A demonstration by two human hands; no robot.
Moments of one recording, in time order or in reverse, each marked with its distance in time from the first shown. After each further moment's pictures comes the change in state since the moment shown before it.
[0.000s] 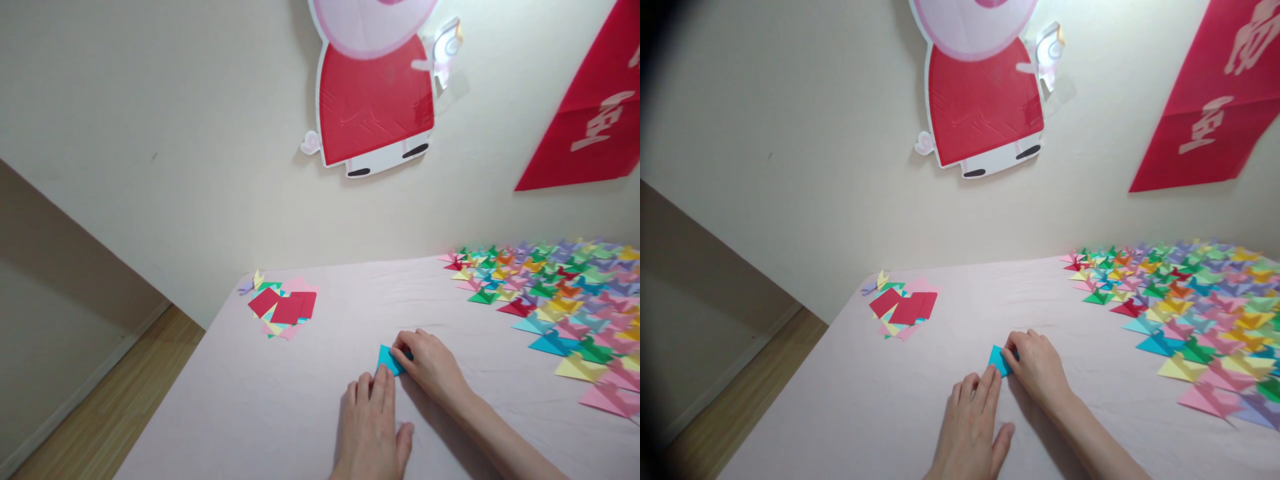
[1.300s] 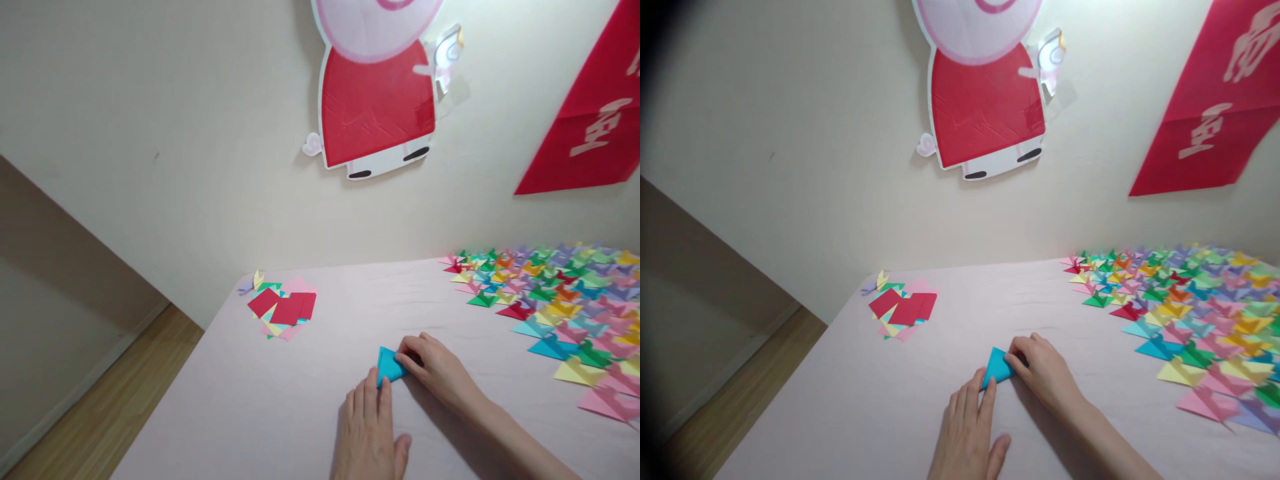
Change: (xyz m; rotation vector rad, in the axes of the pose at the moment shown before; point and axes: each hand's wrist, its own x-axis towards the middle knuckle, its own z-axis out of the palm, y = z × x) left_hand -0.016 -0.005 0.019 0.033 0.105 0.002; right_hand -0.006 0.012 -0.009 0.245 -0.038 -0.053
